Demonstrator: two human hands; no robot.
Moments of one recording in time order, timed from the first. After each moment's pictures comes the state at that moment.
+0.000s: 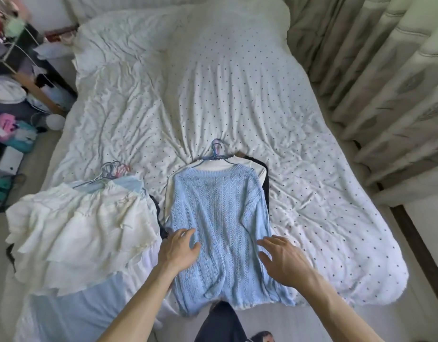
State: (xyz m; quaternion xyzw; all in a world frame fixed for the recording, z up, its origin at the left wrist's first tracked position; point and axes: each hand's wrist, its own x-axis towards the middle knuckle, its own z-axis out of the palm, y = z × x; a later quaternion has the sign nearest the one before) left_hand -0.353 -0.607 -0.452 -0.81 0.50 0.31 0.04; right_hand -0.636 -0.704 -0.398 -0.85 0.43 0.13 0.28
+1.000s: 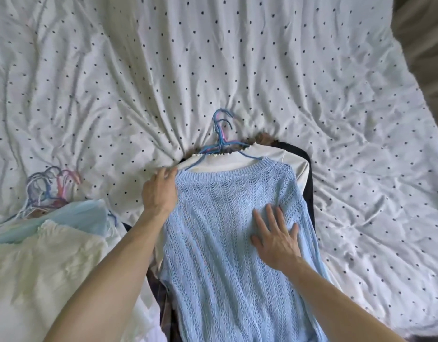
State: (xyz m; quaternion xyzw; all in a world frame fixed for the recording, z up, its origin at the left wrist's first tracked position) left_hand -0.150 -0.866 -0.671 -0.80 0.56 0.19 0.08; right_hand -0.478 -0.847 -0.656 -0.76 0.52 0.27 0.29
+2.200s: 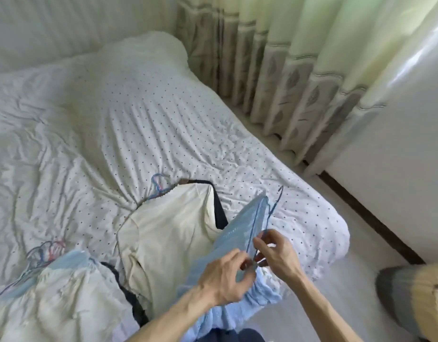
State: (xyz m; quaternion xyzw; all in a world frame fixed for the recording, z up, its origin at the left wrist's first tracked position) left_hand -0.493 -0.664 -0.378 -0.51 0.77 0.37 -0.12; right_hand -0.668 -0.686 -0.348 -0.43 0.69 -0.28 0.51
